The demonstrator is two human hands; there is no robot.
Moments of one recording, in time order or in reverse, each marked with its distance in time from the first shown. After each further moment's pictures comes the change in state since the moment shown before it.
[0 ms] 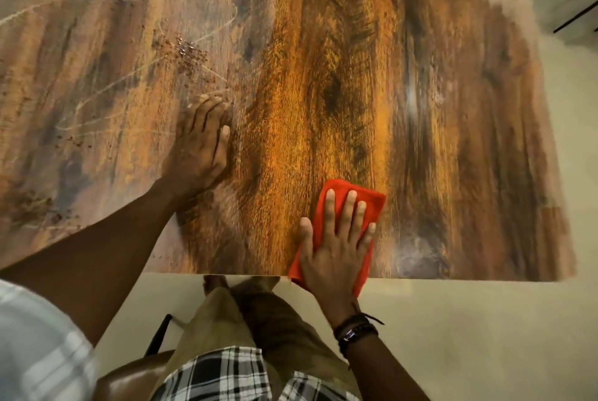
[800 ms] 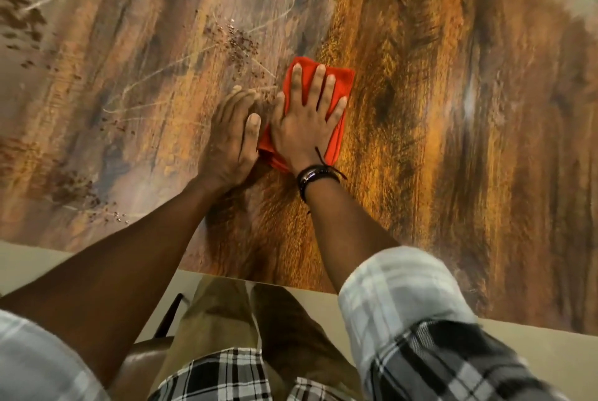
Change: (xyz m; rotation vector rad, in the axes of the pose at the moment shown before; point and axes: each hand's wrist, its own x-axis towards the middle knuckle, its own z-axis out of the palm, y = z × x) left_hand 0.001 -0.006 0.002 -0.322 0.152 -0.237; right_hand 0.179 -0.168 0.029 0.025 -0.026 -0.153
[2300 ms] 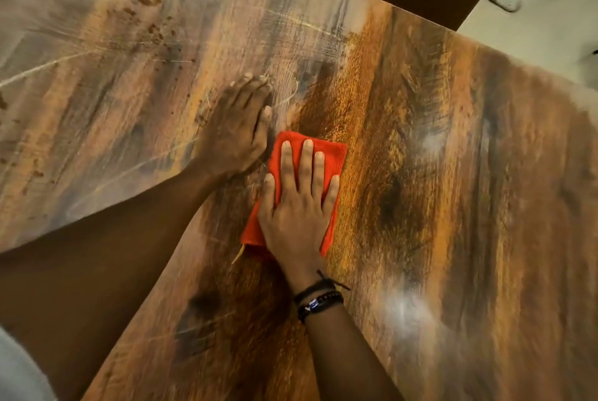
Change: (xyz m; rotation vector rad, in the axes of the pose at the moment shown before) left_hand 0.178 -0.035 0.009 0.331 -0.082 0.119; right_hand 0.028 -0.009 0.000 0.022 0.039 -0.107
